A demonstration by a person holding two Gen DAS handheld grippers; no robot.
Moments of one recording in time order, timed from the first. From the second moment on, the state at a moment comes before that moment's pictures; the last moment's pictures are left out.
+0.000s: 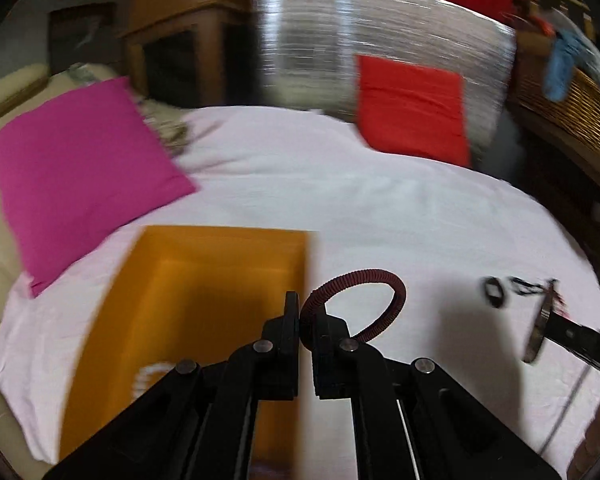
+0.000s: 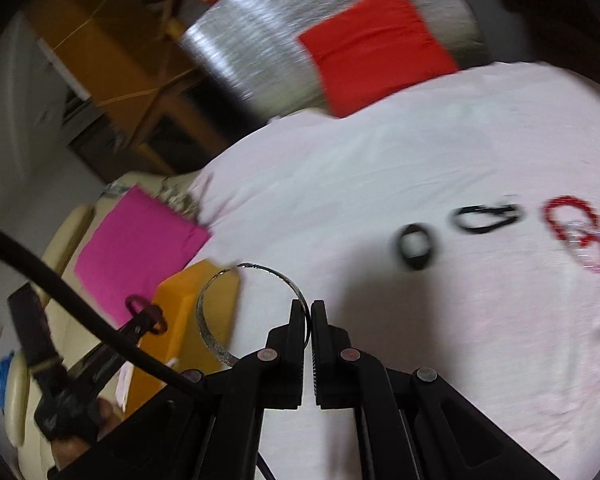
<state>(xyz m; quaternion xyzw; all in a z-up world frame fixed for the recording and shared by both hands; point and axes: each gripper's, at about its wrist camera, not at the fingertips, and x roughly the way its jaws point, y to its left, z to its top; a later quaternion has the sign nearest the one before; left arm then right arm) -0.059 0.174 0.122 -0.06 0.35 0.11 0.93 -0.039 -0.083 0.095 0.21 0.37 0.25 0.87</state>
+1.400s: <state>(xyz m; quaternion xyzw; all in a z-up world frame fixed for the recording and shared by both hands) -0.057 0.146 0.132 0.03 0.32 0.18 0.93 -0.053 -0.097 0.111 0.17 0.34 0.17 0.91</state>
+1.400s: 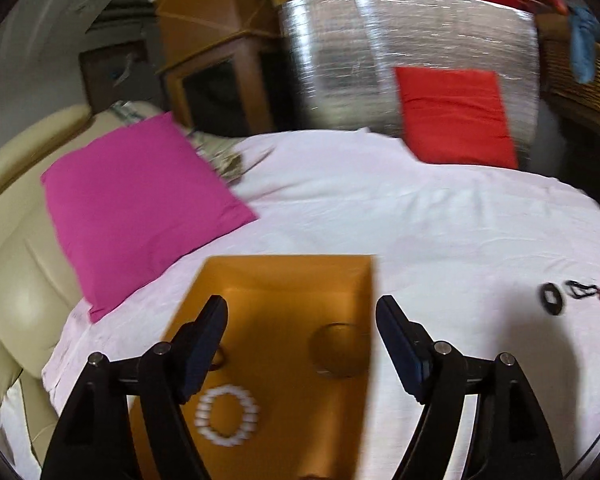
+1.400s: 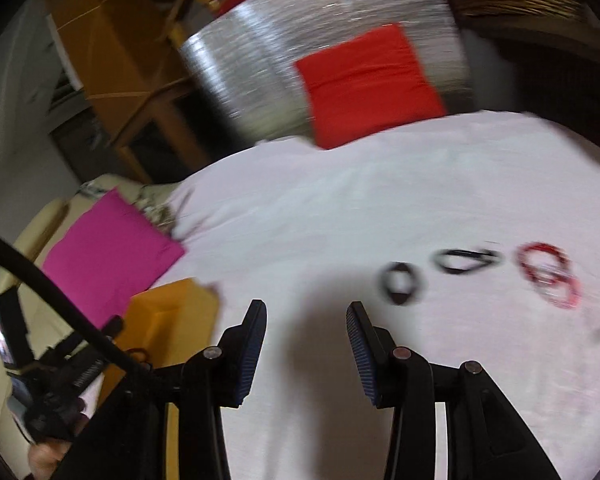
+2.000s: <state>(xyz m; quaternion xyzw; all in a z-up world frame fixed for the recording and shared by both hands) -0.030 0.034 0.123 0.09 0.33 0.11 0.94 -0.049 -0.203 0.095 0.21 0.34 0.11 0.91</state>
